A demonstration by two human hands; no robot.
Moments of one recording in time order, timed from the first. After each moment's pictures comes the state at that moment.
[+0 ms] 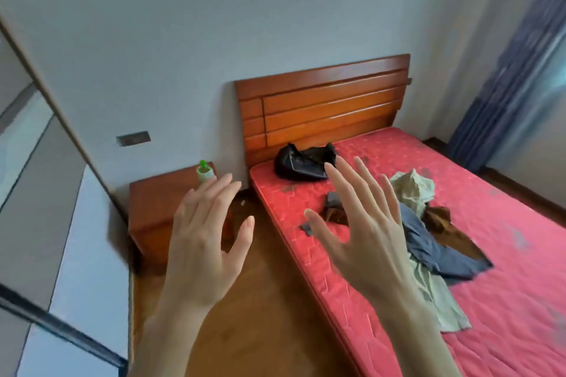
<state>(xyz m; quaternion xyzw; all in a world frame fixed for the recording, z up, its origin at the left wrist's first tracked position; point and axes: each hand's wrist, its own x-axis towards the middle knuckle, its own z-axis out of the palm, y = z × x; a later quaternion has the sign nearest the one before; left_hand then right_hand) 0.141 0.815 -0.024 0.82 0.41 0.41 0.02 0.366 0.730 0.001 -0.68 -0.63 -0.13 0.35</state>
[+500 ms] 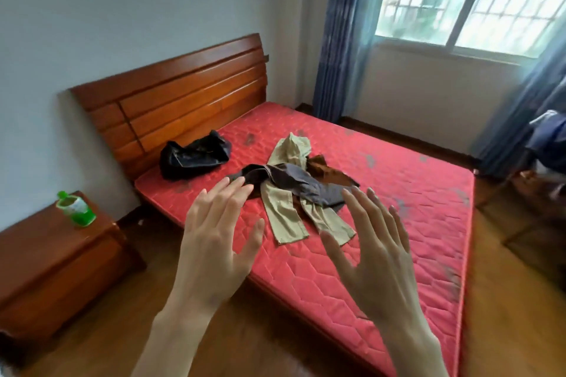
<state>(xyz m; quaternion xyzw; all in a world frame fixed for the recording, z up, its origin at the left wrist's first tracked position) 0.253 0.707 -0.038 0.91 0.17 0.35 0.14 0.396 0.504 -0.046 -0.86 -0.39 -0.18 0.29</state>
